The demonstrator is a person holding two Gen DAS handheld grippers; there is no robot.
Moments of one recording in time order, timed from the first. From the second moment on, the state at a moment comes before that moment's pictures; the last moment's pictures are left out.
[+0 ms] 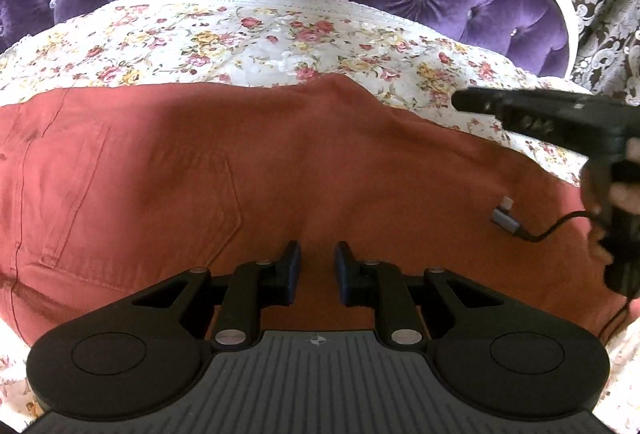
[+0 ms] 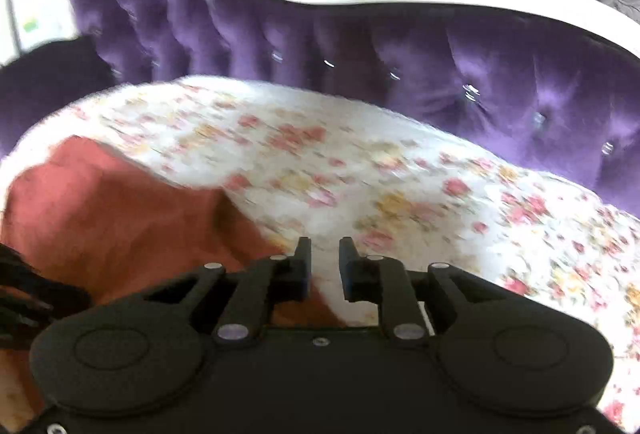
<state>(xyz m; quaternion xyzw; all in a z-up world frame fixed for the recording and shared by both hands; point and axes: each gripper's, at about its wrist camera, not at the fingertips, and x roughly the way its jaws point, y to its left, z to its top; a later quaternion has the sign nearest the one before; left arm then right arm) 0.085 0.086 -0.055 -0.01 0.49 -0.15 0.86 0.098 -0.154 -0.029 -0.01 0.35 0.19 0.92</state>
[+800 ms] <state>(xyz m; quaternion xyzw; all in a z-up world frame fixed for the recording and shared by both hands) 0.053 0.093 -0.048 -0.03 0.49 -0.16 0.86 0.062 -0.141 -0.027 0.01 0.40 0.16 0.90</state>
